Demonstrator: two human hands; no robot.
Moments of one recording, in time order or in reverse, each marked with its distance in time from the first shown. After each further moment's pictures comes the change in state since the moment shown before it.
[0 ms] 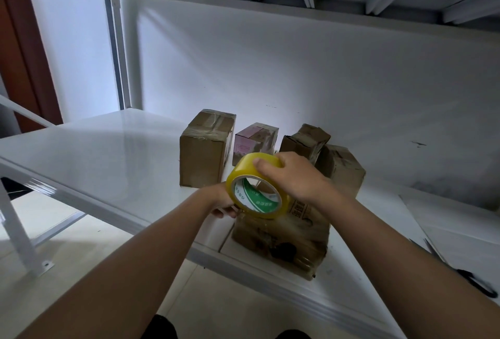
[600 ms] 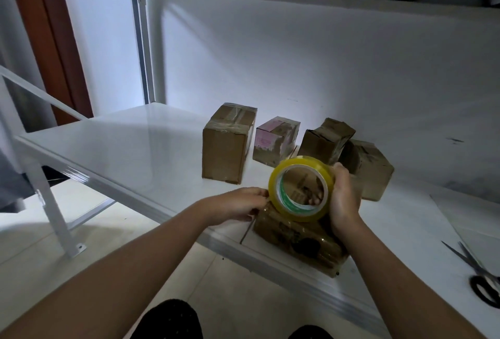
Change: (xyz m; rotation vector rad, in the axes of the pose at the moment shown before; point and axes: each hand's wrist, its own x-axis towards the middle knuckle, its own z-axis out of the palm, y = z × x) left_hand -0.022 -0.022 0.013 -0.345 -0.144 0.113; right_hand -0.015 0.053 0.045 1.015 0.473 0.424
